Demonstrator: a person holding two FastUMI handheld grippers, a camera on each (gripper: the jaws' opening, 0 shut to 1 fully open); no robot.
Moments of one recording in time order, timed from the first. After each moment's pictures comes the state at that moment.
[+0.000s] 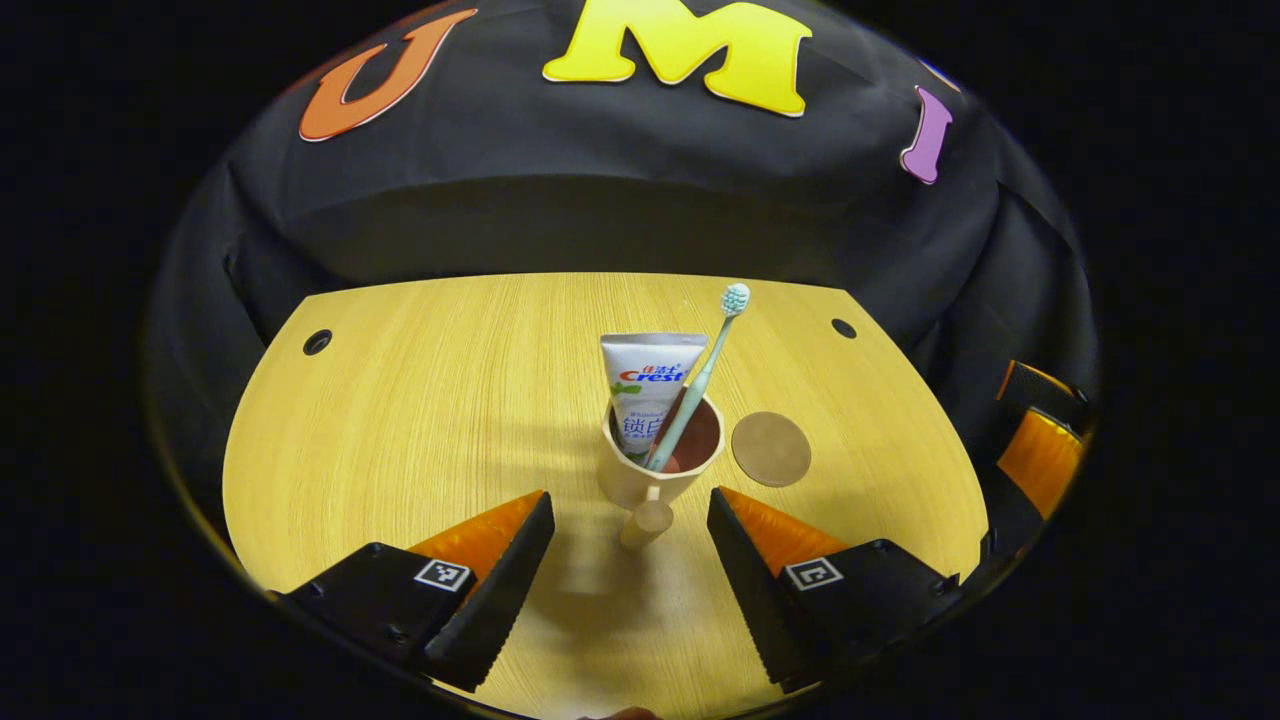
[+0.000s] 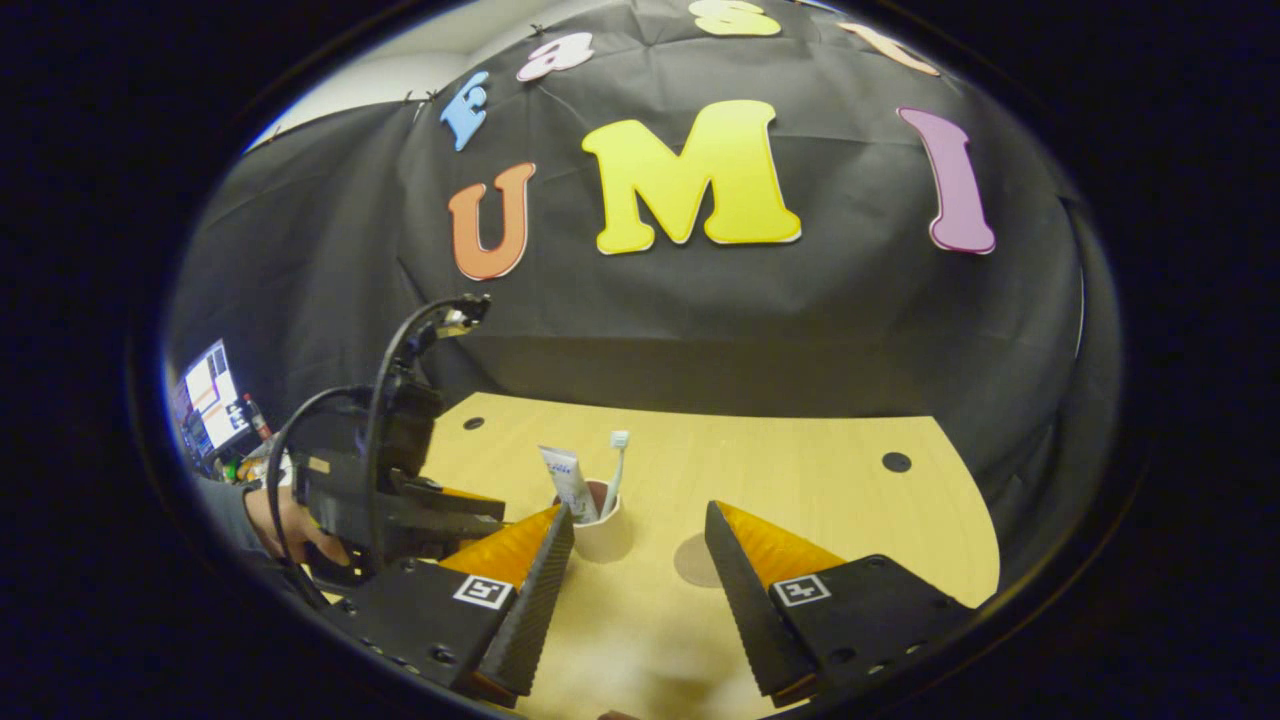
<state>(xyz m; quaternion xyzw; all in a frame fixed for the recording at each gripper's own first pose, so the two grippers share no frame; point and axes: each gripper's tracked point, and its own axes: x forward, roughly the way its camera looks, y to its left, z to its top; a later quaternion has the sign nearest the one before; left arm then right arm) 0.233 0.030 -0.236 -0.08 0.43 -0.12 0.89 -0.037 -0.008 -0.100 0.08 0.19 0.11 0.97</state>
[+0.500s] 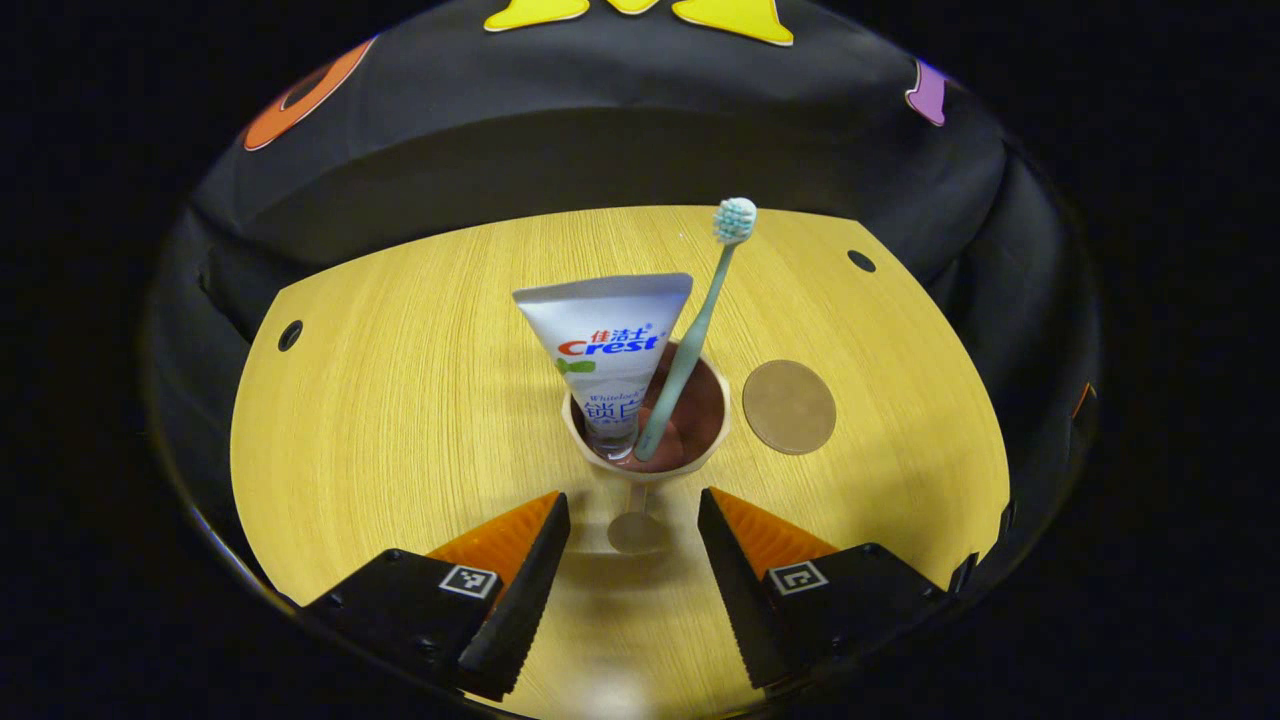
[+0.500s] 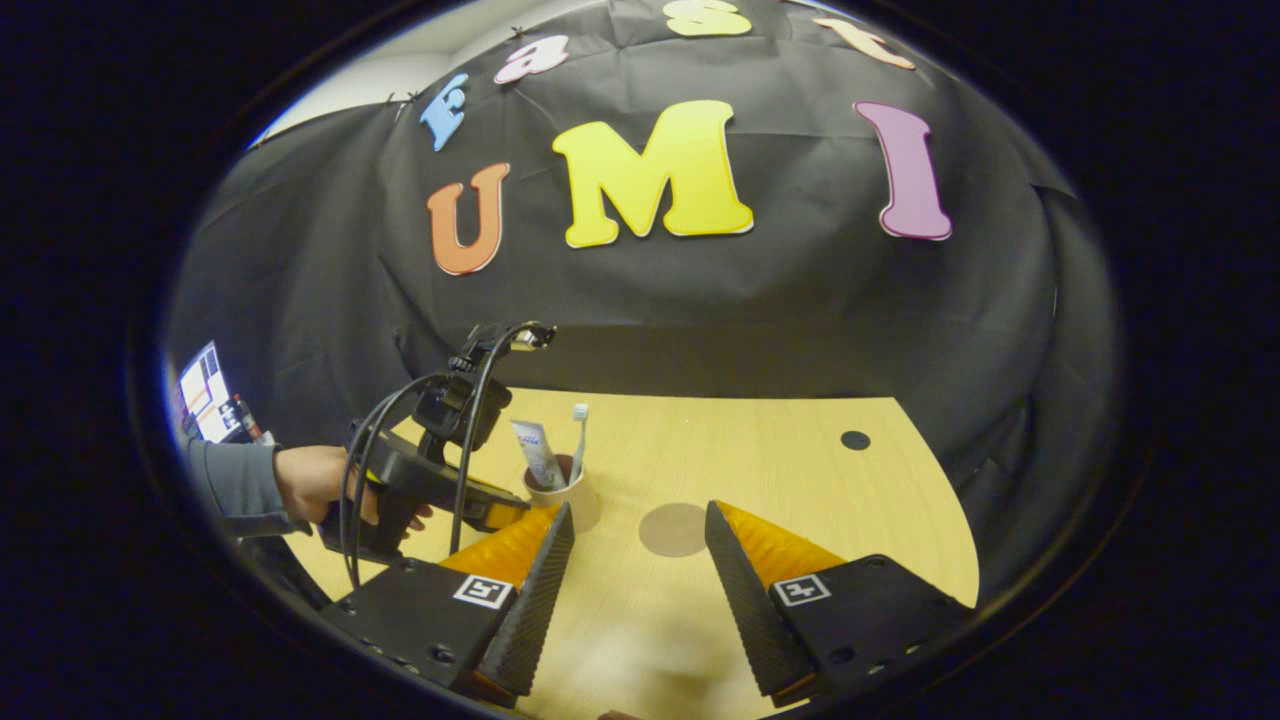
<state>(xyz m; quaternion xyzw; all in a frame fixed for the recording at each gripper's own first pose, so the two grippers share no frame) 0.236 0.015 -0.271 -0.03 0.51 -0.14 0.85 -0.065 -0.045 -0.108 0.09 0.20 0.08 0.97</state>
